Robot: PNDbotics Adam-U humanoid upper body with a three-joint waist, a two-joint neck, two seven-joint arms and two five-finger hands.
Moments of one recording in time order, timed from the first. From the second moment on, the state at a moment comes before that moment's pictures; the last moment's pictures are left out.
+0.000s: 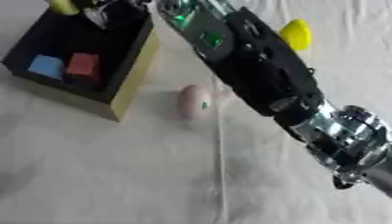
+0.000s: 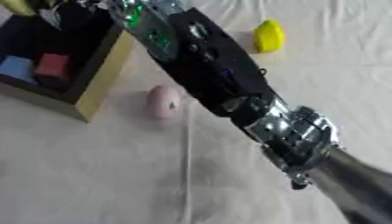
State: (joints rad) left arm -0.46 0.42 0.06 -1.98 0.38 -0.49 0.11; right arm -1.22 -0.21 0.42 -1.21 0.82 -0.07 0.22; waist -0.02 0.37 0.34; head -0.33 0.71
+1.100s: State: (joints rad) left arm -0.47 0.40 0.03 -1.99 0.43 -0.43 0.03; right arm -1.21 -0.20 0.36 -1.15 1.02 -0.09 0.22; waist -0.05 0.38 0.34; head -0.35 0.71
